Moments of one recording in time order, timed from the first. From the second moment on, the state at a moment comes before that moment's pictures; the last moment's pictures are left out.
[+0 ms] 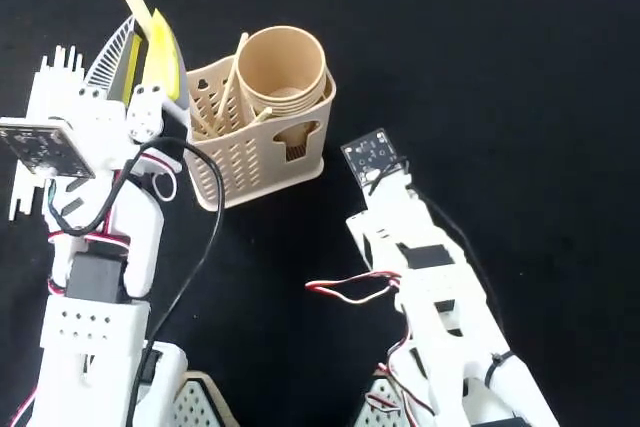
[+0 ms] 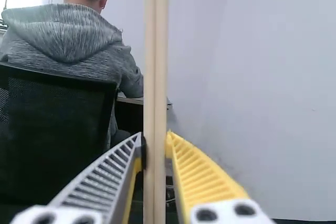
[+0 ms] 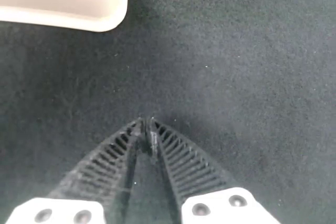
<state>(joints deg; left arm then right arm) 1.4 -62.8 52.2 2.4 10.0 -9.1 -40.2 78.2 22.8 17.3</state>
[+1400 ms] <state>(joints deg) -0.6 -49.5 54.5 -6.1 10.1 -9.1 -40.2 78.2 22.8 17.3</state>
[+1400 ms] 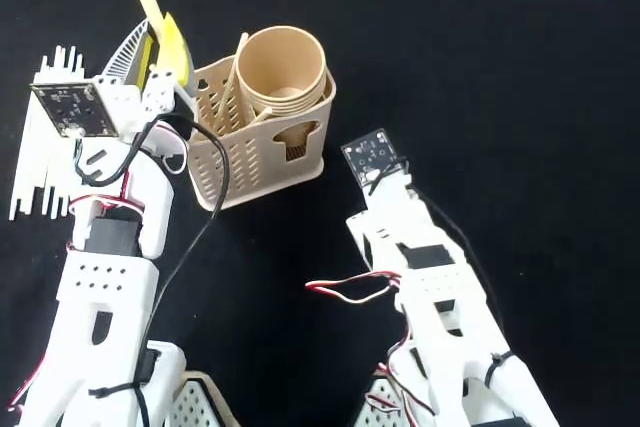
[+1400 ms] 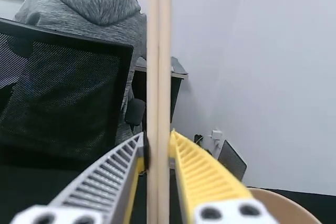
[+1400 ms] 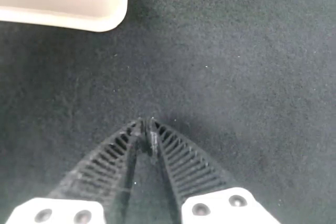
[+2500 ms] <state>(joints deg) -31.4 -71.2 40.7 42.4 -7.0 -9.1 -40.2 78.2 22.8 17.3</state>
